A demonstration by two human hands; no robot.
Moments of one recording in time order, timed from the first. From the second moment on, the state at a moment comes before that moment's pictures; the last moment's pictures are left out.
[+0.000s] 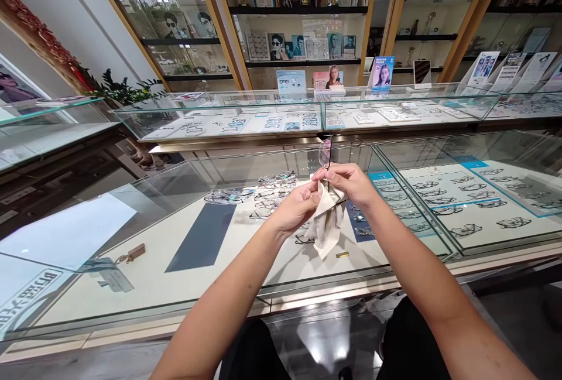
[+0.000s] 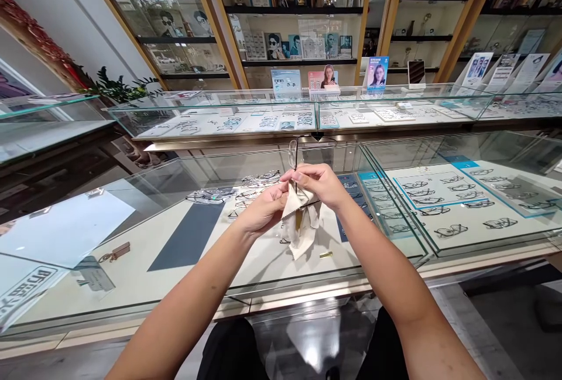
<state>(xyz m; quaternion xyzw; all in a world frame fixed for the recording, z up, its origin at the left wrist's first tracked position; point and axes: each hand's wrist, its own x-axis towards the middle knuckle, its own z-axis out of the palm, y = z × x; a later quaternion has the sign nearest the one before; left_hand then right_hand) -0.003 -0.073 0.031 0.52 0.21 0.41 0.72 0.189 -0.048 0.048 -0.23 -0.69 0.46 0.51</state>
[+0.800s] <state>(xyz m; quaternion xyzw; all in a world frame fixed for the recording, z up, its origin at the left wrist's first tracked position) 0.001 -0.080 0.028 0.60 0.30 0.54 0.51 0.180 -0.053 0.048 -0.21 -0.70 0.47 0.50</state>
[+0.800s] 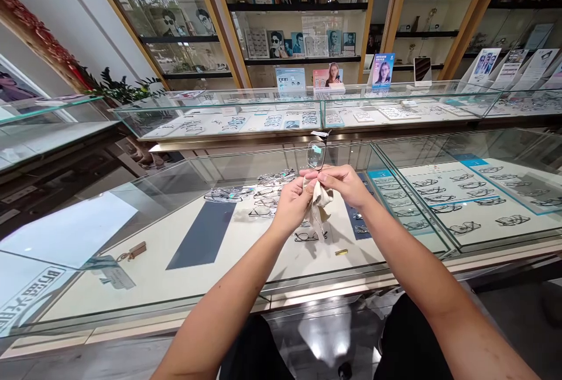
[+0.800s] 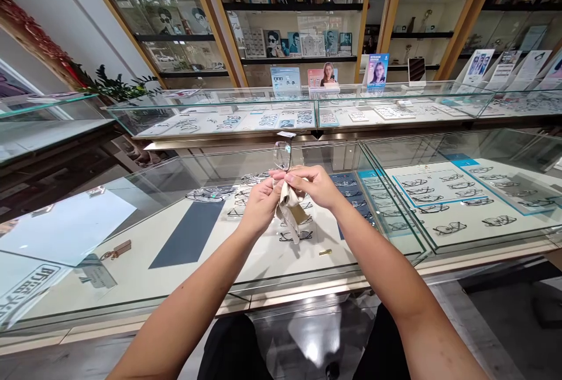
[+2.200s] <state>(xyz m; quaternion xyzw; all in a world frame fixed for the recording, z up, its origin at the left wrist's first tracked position) -0.007 -0.065 0.024 0.59 0.31 0.58 0.47 0.200 -0.049 0.057 -0.22 -0.70 0.48 0.47</state>
